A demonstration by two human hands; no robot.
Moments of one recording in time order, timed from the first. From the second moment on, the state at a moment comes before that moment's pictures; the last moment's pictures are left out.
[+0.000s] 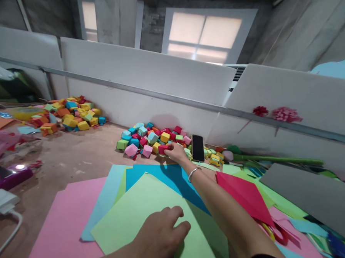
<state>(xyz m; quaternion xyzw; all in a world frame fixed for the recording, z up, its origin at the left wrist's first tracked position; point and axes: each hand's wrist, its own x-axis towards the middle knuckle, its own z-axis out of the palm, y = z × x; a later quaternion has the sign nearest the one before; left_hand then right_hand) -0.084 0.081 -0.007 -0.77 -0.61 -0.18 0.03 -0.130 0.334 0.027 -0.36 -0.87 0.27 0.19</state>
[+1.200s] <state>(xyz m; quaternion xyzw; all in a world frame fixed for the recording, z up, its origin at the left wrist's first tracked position) -0.093 0.082 0.001 -0.65 -0.76 -0.06 -0.04 -0.259 0.216 0.020 -0.17 -0.96 0.03 0.20</state>
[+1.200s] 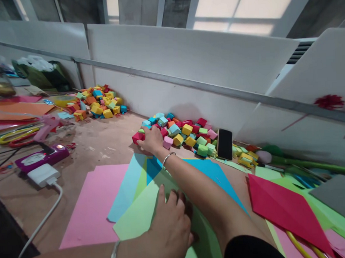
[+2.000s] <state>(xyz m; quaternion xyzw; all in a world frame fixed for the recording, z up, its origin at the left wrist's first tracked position) -0.092 0.083 -0.002 -0.66 -0.75 -0.03 -0.05 -0.263 0.206 0.014 -0.12 -0.98 -0.06 0.17</state>
